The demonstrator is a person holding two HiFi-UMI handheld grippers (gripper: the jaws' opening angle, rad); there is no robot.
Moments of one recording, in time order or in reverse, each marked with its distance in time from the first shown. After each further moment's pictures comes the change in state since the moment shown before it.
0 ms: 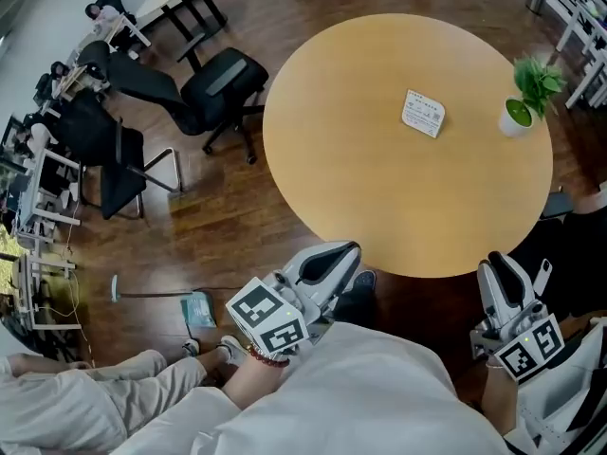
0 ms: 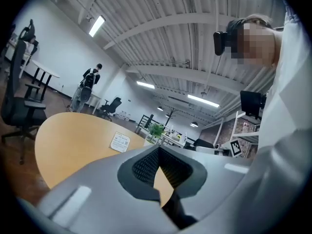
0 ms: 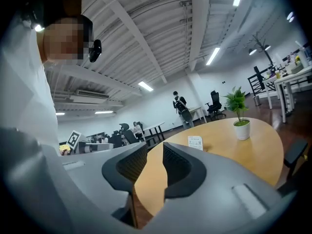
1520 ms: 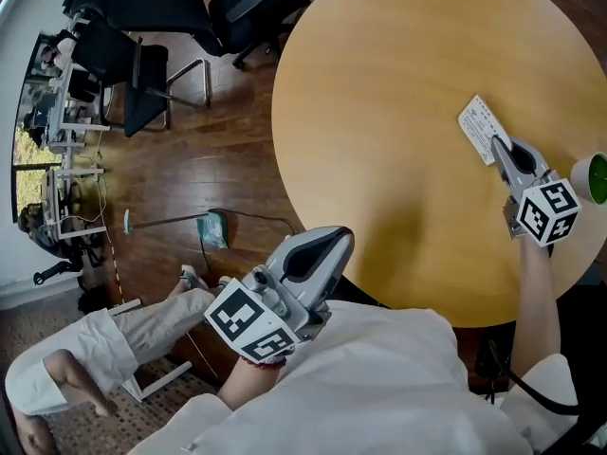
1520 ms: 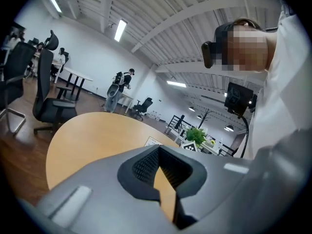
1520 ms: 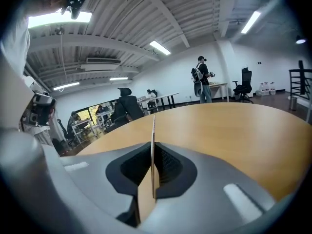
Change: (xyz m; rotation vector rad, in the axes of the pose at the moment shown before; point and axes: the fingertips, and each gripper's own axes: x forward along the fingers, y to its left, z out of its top) left arm 0.148 0.187 0.050 -0.137 0.020 0.404; right arm 0.394 -0.297 -0.065 -0.158 0.435 0.252
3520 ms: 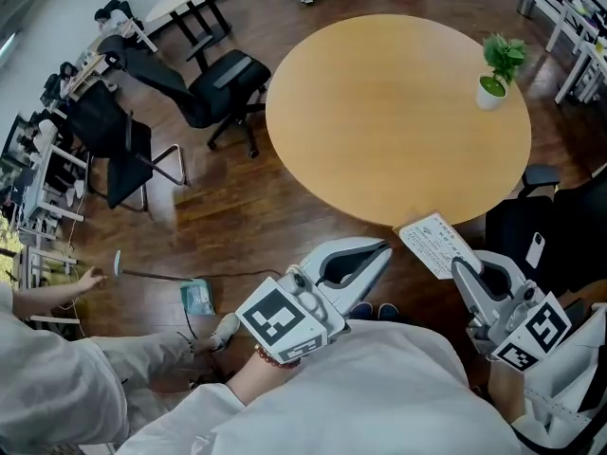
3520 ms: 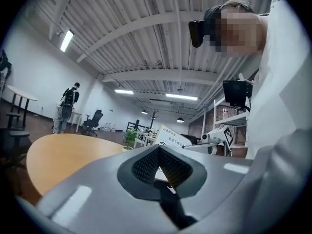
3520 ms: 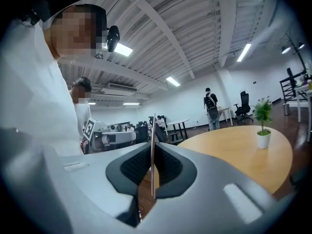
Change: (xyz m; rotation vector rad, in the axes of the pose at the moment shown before) left arm -0.311 -0.243 -0.100 0.373 -0.099 -0.535; right arm -0.363 0.538 -0.044 -0.072 -0.349 0.008
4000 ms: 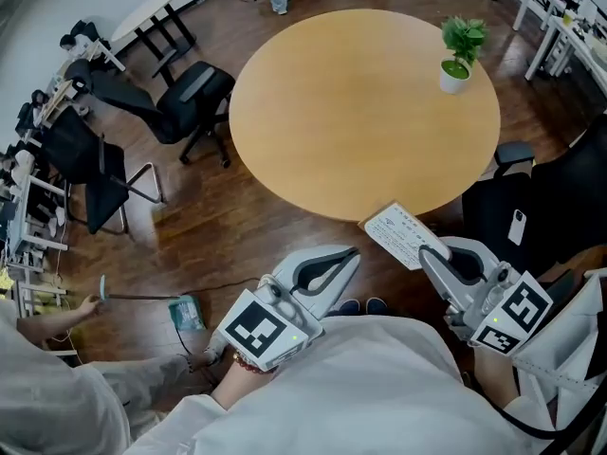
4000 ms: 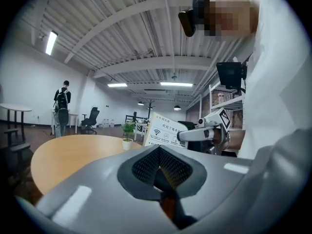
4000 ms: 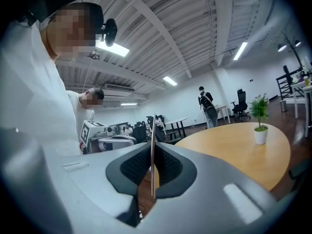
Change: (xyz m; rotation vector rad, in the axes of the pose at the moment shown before) left arm 0.000 -0.005 -0.025 0.089 0.112 -0.011; right arm 0.003 -0.005 -0.008 0.016 -0.004 -0.014
